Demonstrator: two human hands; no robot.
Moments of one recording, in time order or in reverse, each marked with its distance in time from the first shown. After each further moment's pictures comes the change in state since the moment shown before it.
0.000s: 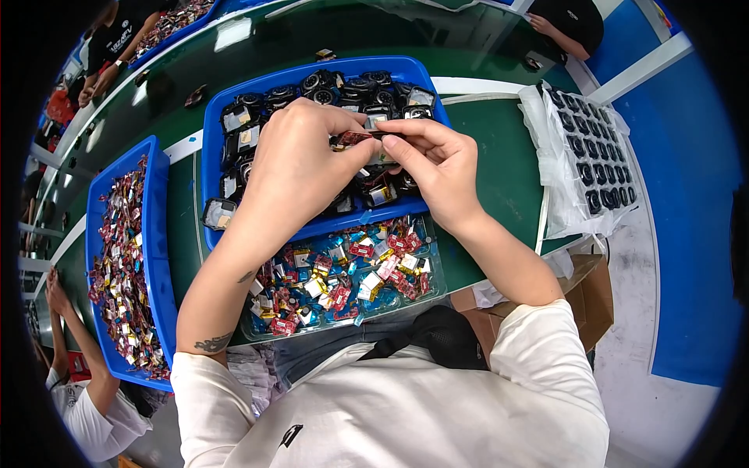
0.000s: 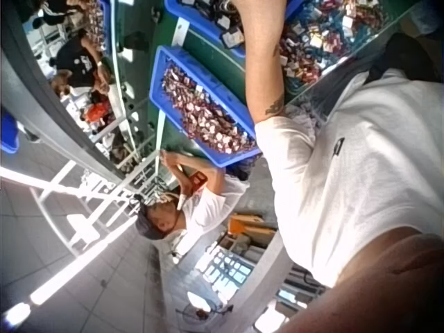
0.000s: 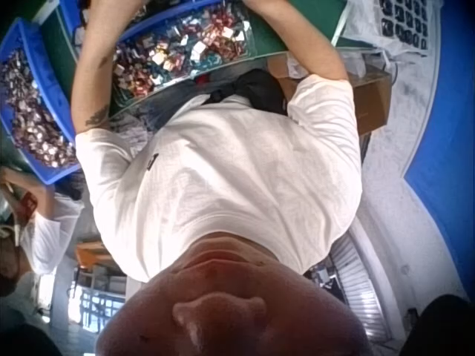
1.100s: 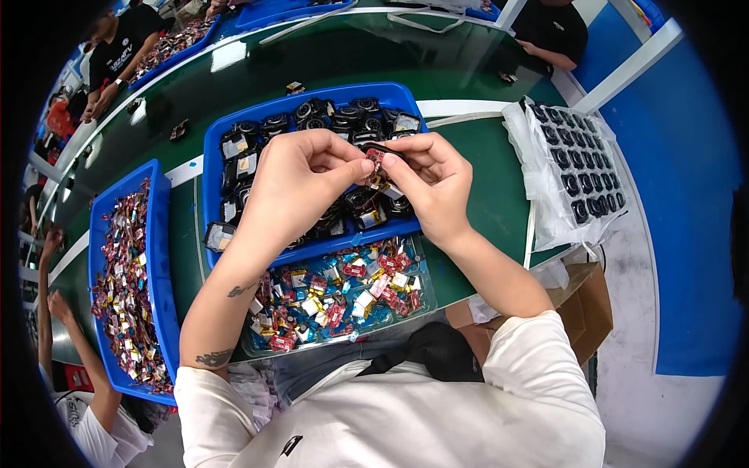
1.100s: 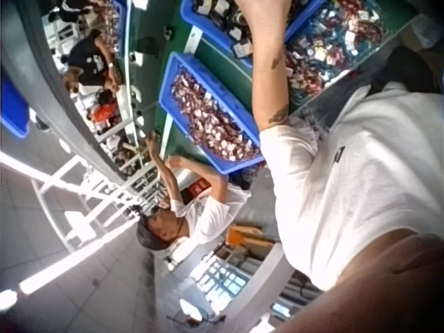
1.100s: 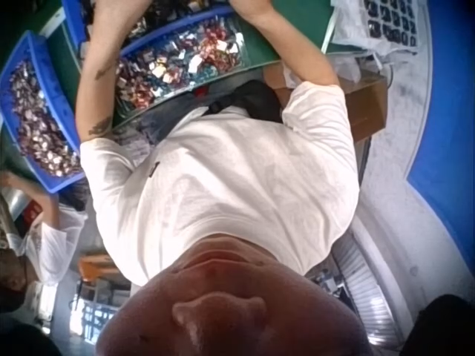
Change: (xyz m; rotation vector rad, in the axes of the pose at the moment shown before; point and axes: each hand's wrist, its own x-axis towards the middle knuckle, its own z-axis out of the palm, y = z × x) left_hand 0.001 0.007 -0.002 -0.557 -0.094 -0.271; right_hand 0.001 -0.005 -0.002 0.066 0.080 -0.149
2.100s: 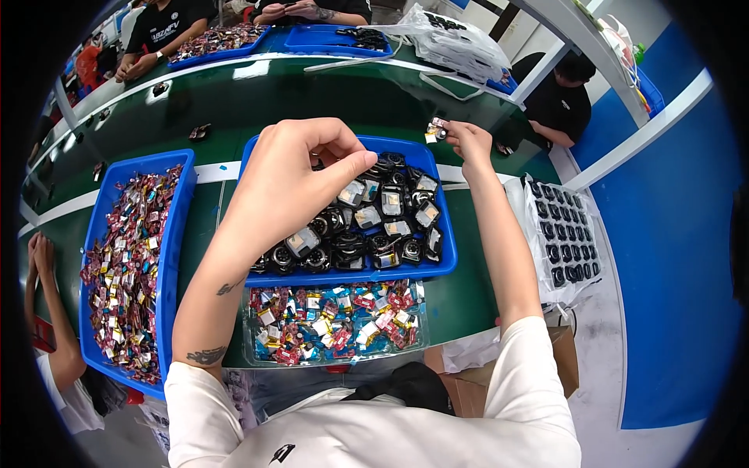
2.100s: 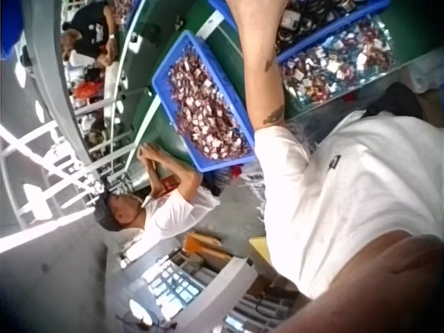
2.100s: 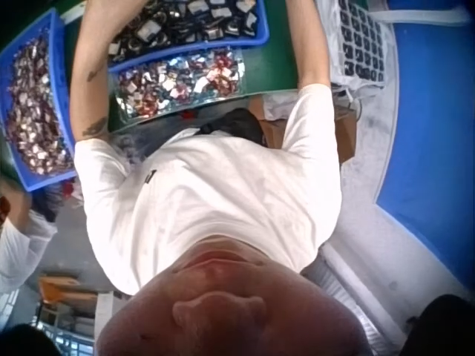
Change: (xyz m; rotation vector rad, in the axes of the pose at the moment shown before) left_hand -0.006 0.036 -0.057 0.257 0.193 0.307; right_hand 0.172 0.058 -0.089 -0.448 0.283 0.363
